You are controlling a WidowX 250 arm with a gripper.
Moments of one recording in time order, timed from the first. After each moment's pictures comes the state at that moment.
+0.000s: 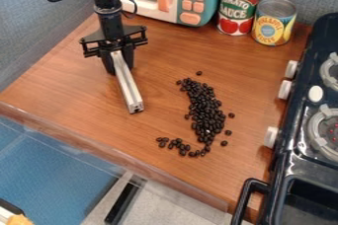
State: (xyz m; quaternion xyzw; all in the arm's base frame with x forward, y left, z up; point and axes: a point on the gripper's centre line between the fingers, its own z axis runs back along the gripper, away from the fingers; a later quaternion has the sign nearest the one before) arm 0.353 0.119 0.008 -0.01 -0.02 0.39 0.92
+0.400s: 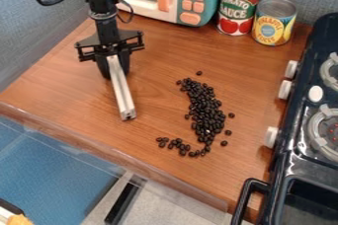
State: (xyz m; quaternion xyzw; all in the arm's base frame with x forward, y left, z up) arm 0.332 0.117 0.009 0.00 -0.01 0.36 0.93
